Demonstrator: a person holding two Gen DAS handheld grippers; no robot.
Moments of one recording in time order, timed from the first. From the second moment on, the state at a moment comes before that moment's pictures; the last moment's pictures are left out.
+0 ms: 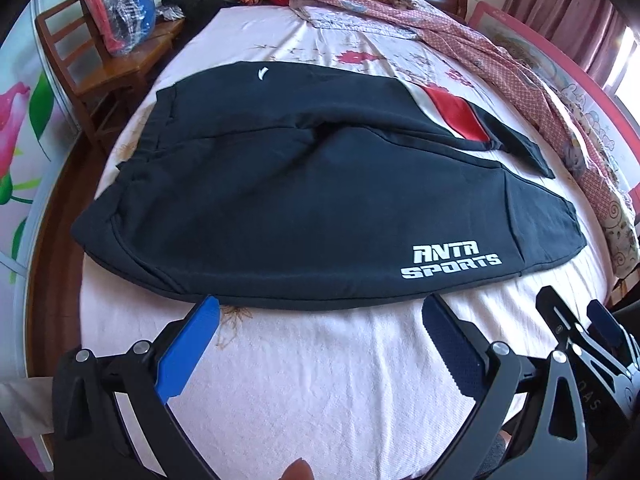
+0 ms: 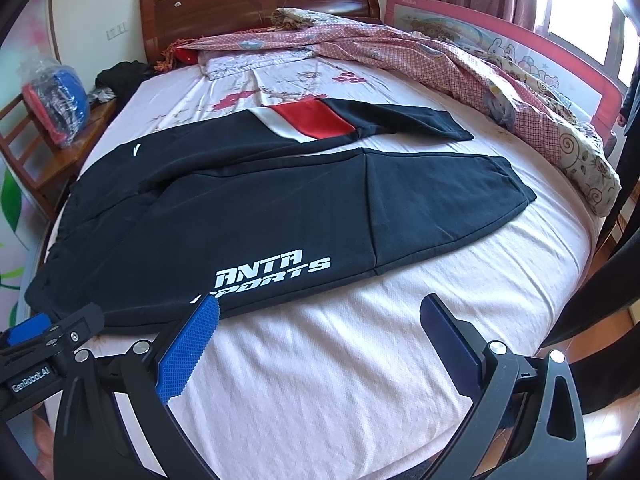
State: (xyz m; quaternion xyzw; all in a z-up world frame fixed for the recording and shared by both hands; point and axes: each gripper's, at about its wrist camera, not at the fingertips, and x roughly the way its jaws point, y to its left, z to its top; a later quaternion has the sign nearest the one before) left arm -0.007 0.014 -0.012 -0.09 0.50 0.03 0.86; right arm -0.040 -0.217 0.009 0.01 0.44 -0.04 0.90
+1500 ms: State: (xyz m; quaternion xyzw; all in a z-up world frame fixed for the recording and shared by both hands) left arm 0.271 0.106 0.034 0.04 0.50 0.00 0.86; right arm 0.364 -0.430 0.025 0.18 0.59 -0.07 0.78
